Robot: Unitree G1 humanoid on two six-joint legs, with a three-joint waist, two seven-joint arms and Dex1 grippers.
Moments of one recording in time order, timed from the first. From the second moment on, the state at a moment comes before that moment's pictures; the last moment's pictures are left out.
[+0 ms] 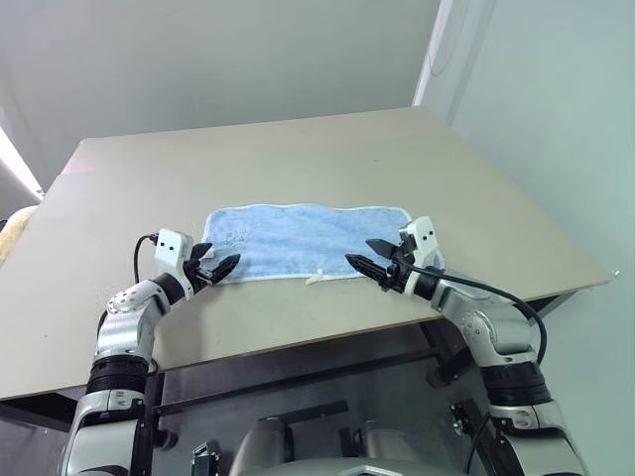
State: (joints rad) left arm -0.37 0.49 0.17 0.52 -0.28 0.12 -0.79; right arm -0.33 -0.35 0.00 -0.01 0.41 0.64 0.64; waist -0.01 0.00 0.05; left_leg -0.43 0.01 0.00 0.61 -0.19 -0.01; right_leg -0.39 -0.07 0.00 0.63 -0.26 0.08
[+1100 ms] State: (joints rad) left arm -0.48 0.63 0.01 0.79 -0.13 -0.06 -1.10; right arm -0.38 -0.40 -0.05 0.07 0.39 0.74 0.56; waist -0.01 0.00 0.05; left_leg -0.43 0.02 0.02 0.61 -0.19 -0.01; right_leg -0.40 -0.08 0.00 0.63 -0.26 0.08
